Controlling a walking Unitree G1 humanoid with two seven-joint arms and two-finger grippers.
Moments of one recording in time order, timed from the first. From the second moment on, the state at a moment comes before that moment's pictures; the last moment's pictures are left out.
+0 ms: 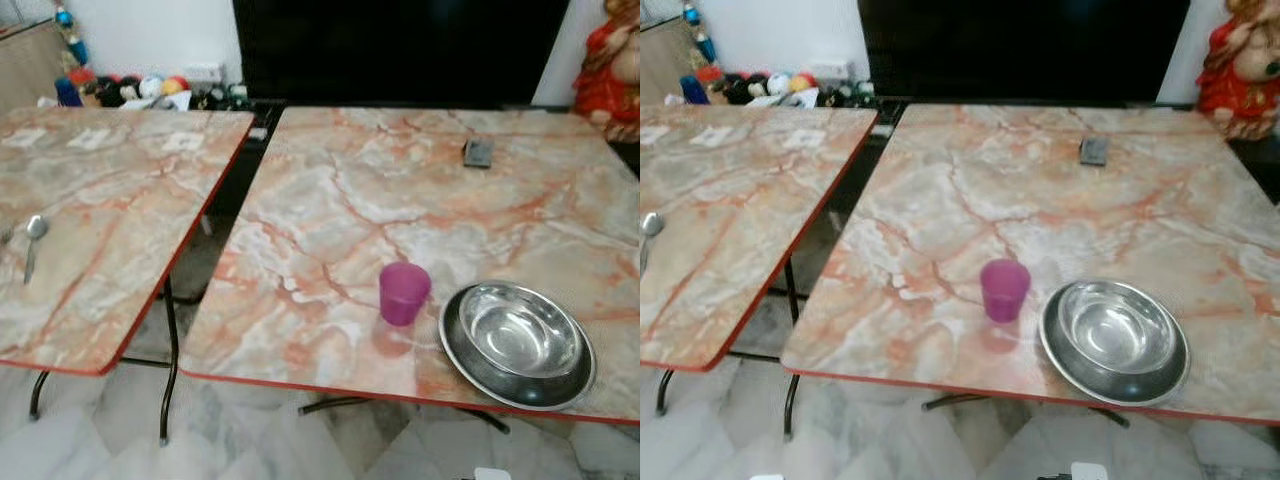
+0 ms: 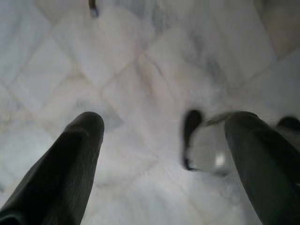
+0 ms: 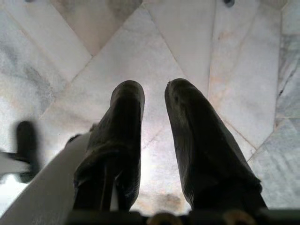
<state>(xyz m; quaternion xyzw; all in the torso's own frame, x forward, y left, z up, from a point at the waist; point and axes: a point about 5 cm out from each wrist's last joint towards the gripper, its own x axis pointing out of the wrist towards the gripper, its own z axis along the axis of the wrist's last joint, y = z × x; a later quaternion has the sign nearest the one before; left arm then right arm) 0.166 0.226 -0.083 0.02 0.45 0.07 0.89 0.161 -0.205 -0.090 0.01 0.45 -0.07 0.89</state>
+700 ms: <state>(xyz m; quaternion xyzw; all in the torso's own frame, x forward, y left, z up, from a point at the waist) 0.155 0.238 -0.085 0.03 0.46 0.09 0.88 0.166 -0.189 -0.090 0.01 0.45 -0.04 0.89</state>
